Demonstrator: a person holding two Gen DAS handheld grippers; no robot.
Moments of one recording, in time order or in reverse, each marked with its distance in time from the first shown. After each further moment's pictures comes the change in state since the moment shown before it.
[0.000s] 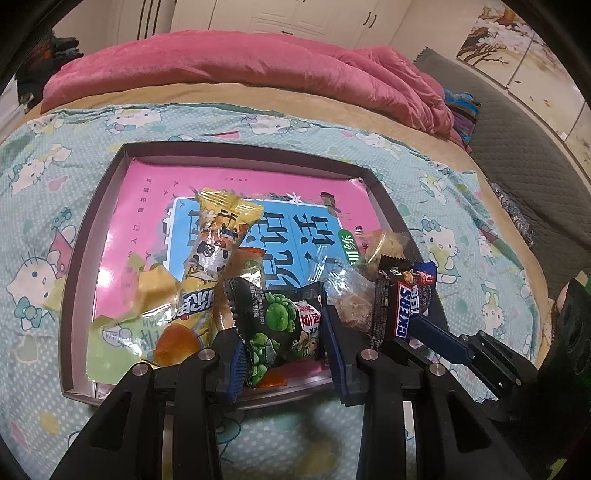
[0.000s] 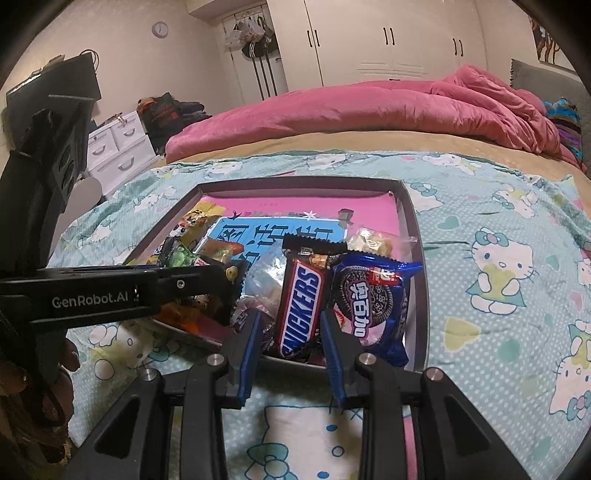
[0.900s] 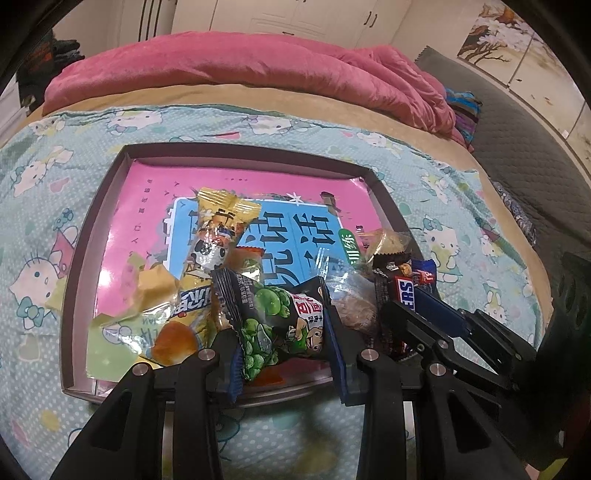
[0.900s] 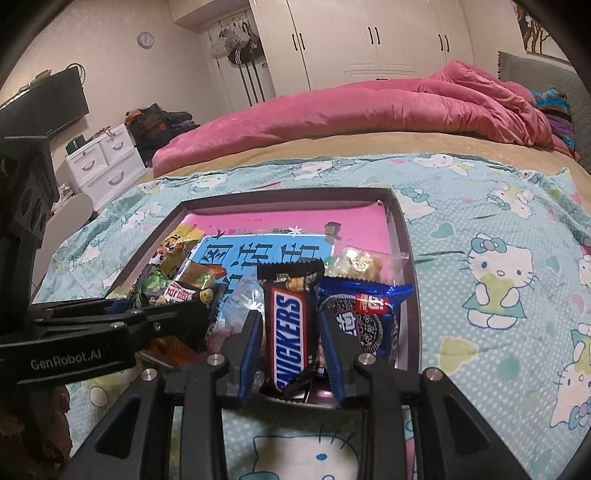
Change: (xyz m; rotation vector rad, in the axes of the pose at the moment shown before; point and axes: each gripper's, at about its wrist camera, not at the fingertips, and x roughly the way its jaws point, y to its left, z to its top) left arm 0.002 -0.005 0.000 0.005 0.000 0.014; right arm 0.011 -0.013 0.016 0.057 -0.016 -0.015
